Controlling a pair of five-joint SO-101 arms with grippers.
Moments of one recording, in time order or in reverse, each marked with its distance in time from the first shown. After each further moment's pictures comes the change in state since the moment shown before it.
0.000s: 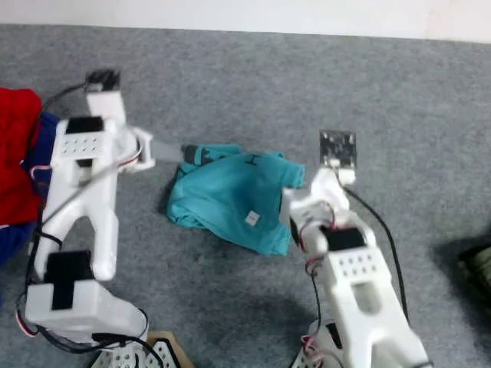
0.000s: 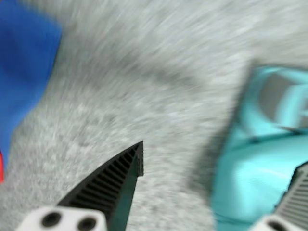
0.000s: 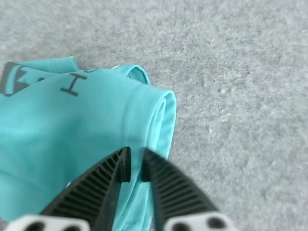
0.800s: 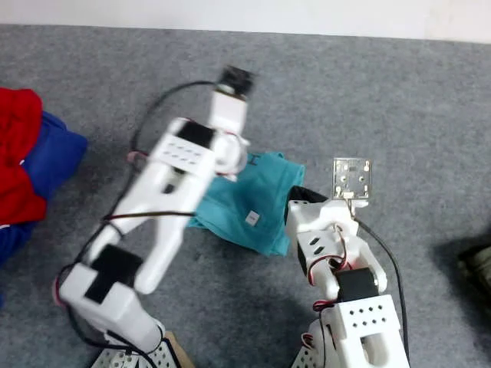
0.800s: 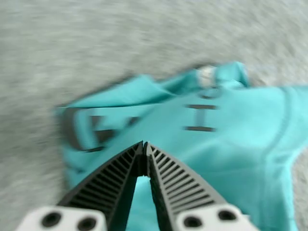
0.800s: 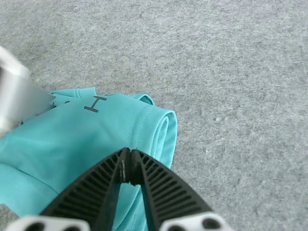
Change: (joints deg) left arm 29.8 3.4 -4.0 -6.9 0.0; right arm 0.4 -27.3 12.4 1.3 2.1
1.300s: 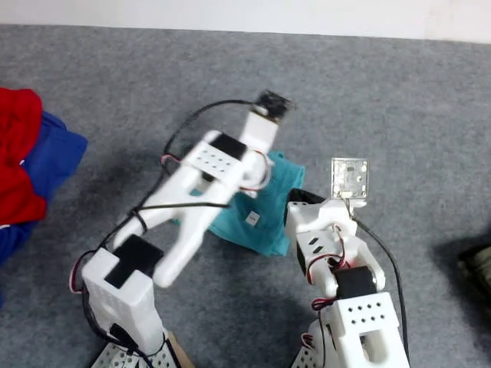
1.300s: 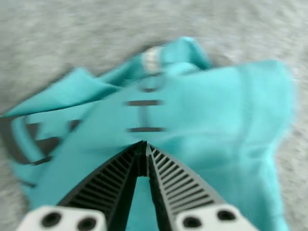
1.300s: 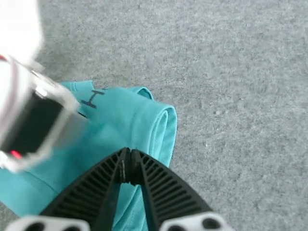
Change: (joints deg) left arm 6.1 7.3 -1.4 -1.4 -0.2; right arm 0.0 1.6 0.7 -0.7 0.0
